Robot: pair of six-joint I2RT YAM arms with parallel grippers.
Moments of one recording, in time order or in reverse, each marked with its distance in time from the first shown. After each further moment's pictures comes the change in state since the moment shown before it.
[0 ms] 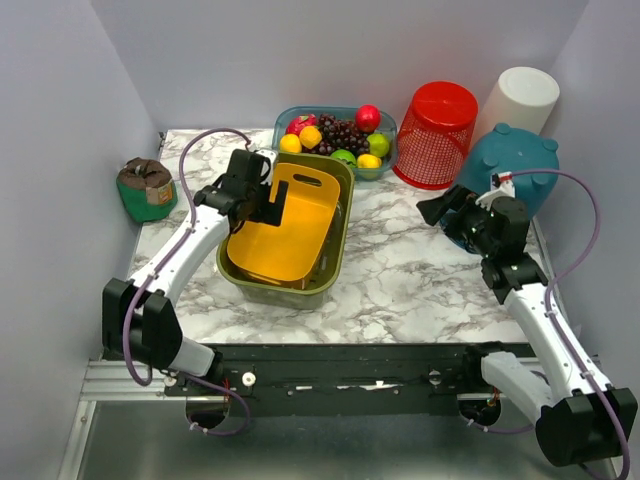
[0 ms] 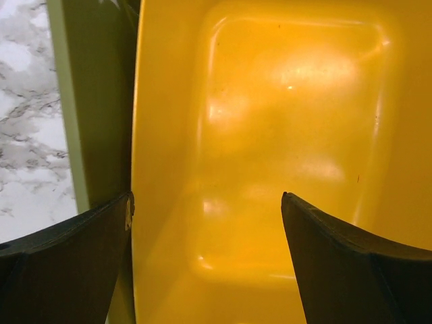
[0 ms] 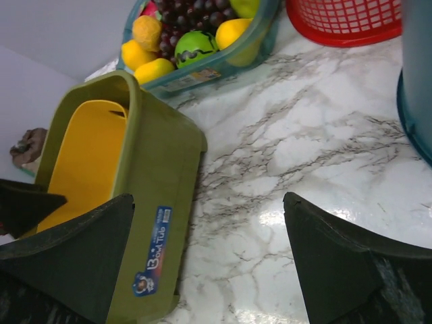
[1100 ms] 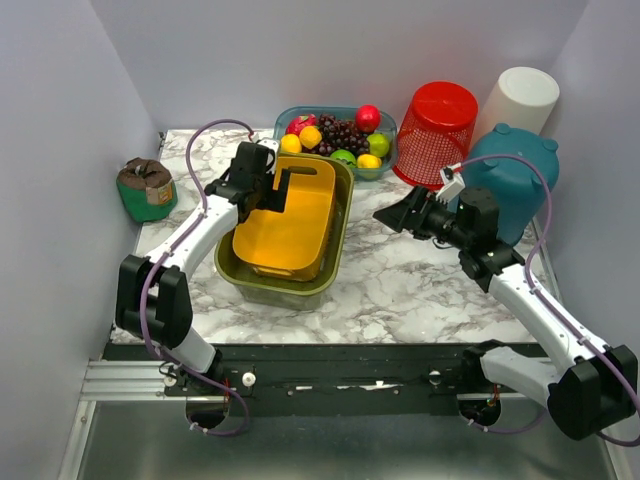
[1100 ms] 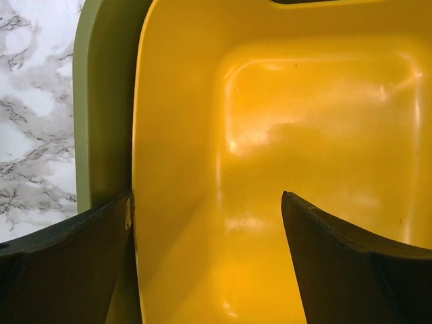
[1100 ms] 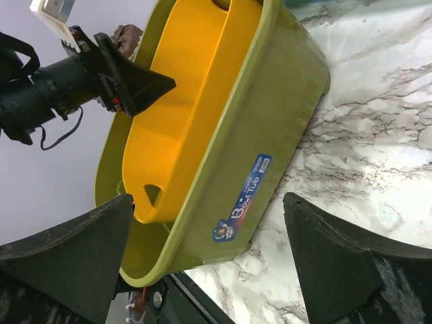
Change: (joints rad) left arm 0.017 0.140 0.032 0.172 -0.036 0.000; right arm 0.203 0.148 0.064 0.096 -0.239 0.095
